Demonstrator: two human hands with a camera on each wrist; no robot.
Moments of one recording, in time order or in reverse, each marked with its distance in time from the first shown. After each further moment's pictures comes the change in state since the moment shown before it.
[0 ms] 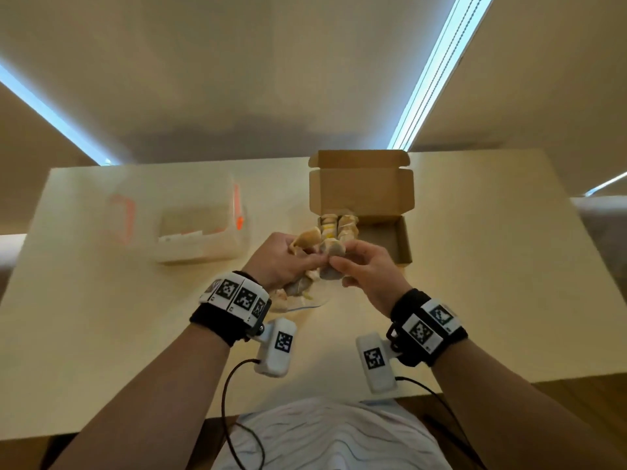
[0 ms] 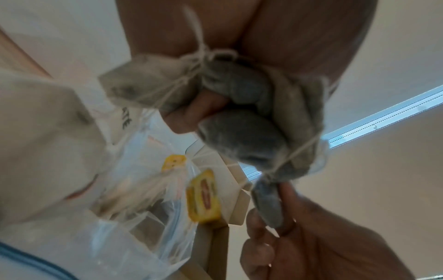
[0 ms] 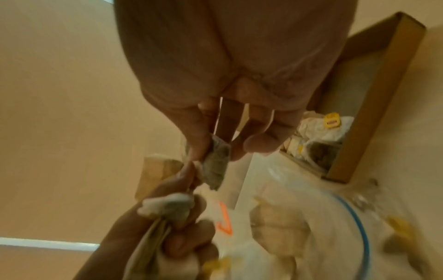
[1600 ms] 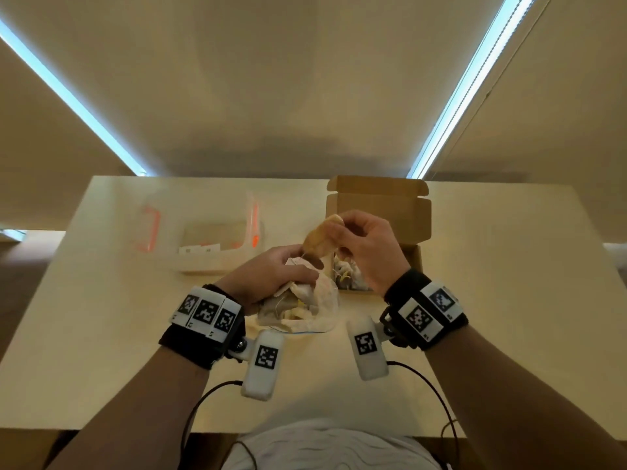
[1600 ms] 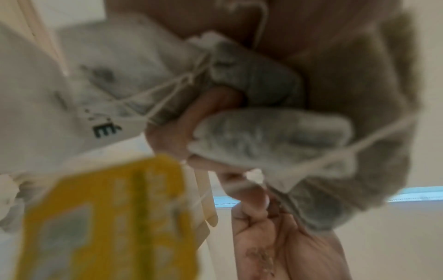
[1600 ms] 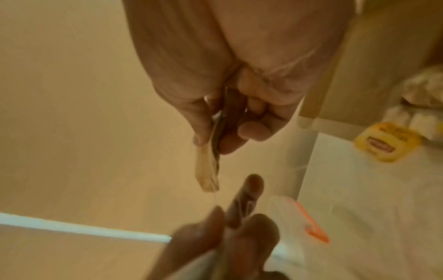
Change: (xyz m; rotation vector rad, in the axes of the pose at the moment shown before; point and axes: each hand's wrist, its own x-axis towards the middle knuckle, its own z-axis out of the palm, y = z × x) left_hand -0.023 0.029 -0.034 -0.262 -0.218 -0.049; right_hand 0.027 -0.082 0.027 -0.156 -0.002 -0.254
